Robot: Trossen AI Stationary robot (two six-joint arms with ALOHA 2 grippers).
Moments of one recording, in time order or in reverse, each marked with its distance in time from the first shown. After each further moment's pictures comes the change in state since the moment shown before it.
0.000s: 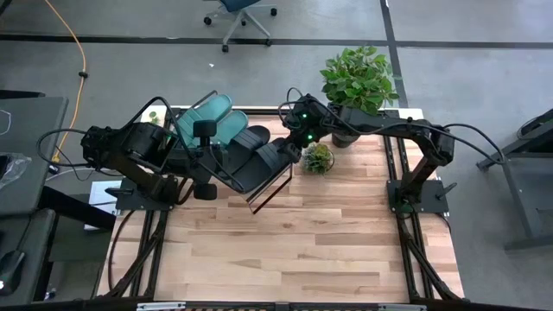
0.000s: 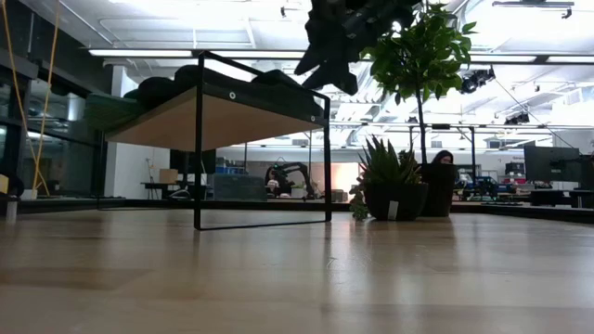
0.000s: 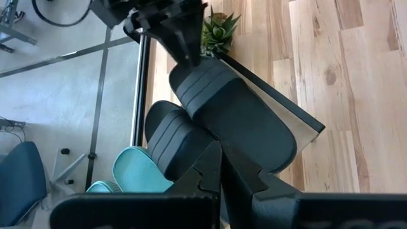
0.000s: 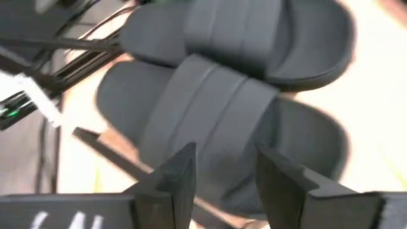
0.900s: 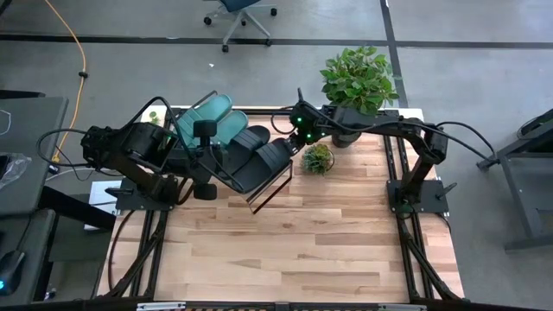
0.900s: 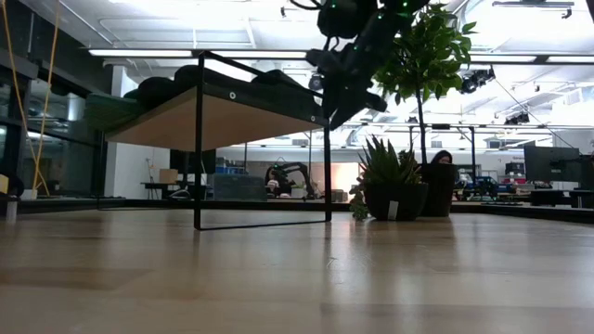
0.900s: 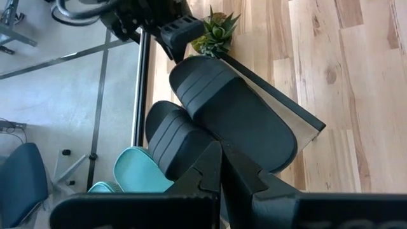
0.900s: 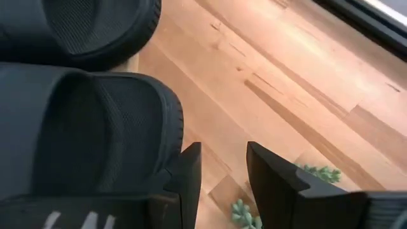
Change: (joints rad) left arm 0.000 0.000 0.000 -0.001 0.000 0.009; right arm -0.027 0.053 0.000 -0.172 0.362 0.202
